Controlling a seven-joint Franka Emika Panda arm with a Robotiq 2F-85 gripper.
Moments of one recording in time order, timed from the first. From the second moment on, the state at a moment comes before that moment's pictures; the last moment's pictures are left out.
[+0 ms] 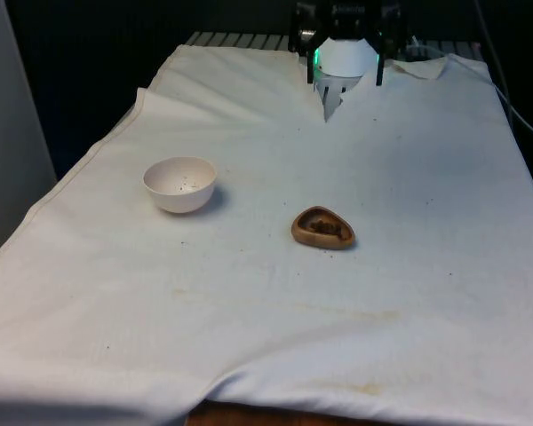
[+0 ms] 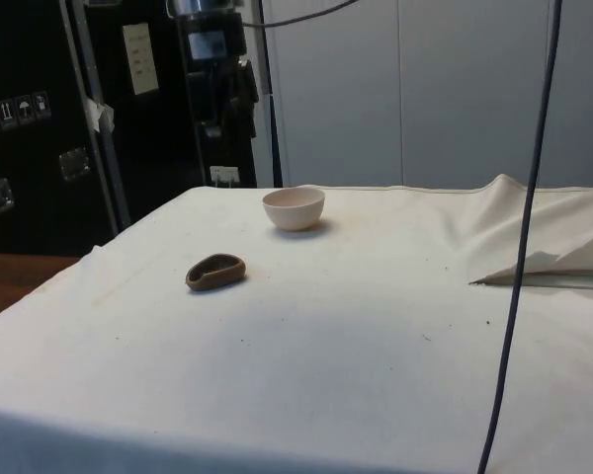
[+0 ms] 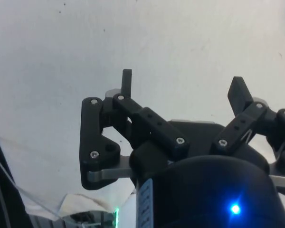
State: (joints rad) arm -0.02 0.19 0.03 -1.97 -0.01 2.12 0.01
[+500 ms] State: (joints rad) arm -0.02 0.25 0.03 -1.98 -0.01 2.20 0.02
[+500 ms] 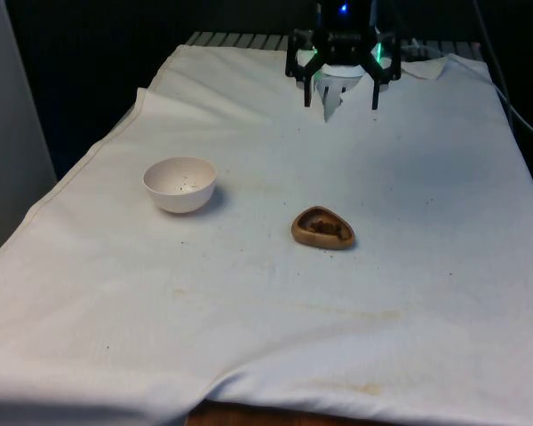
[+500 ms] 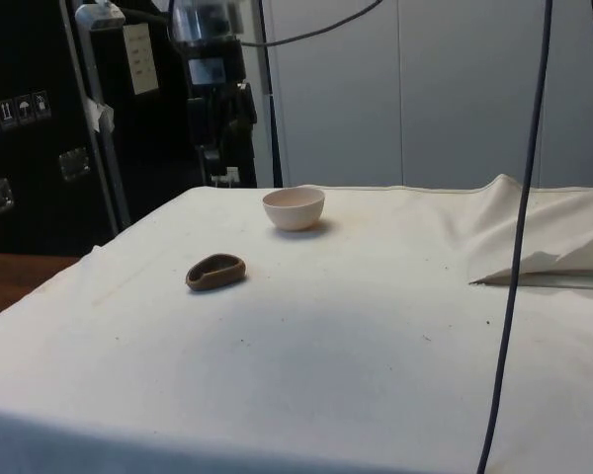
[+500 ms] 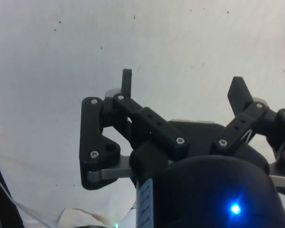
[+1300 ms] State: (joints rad) arm -0.02 0.31 0.03 -2.01 -0.01 2.30 0.13
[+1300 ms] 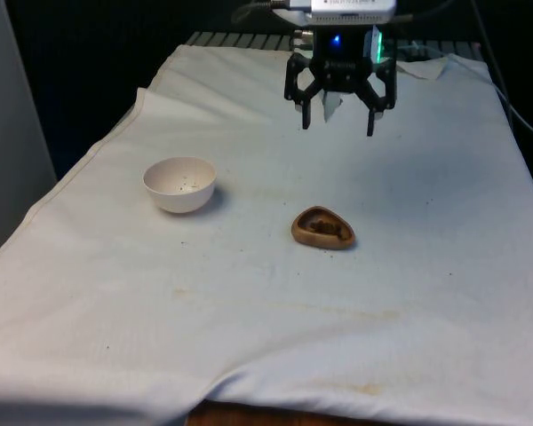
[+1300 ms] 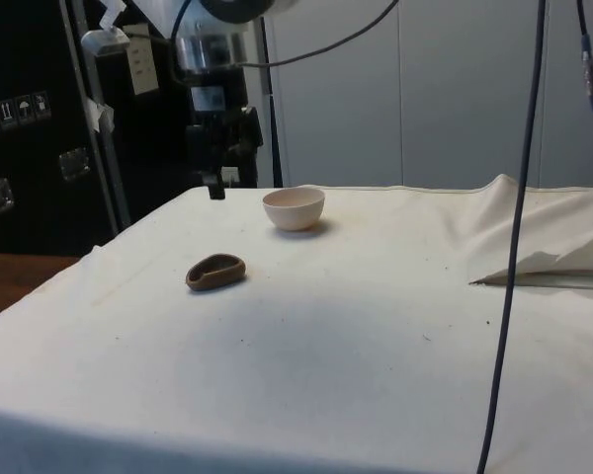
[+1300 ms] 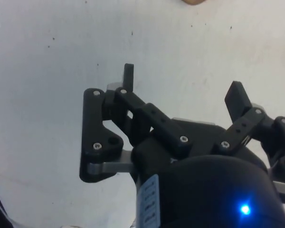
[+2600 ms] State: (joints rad) arm -0.02 0.48 0.02 -2.03 -0.01 2.60 0.33
